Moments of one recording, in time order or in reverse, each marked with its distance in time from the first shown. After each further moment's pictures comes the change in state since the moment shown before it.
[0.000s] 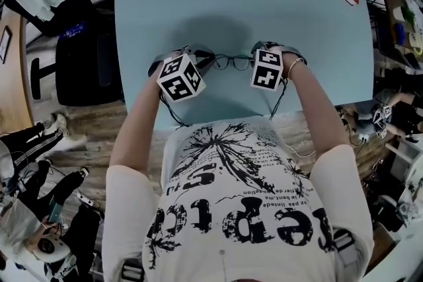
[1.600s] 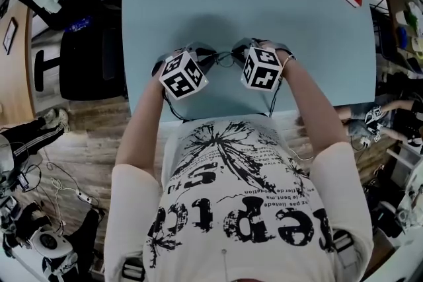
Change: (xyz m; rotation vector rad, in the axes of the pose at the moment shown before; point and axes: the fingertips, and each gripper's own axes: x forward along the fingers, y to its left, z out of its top) left arm -0.011 -0.007 -0.010 -0.090 -0.022 0.050; right arm -0.030 0.005 0.087 -0.047 -0.308 -0.069
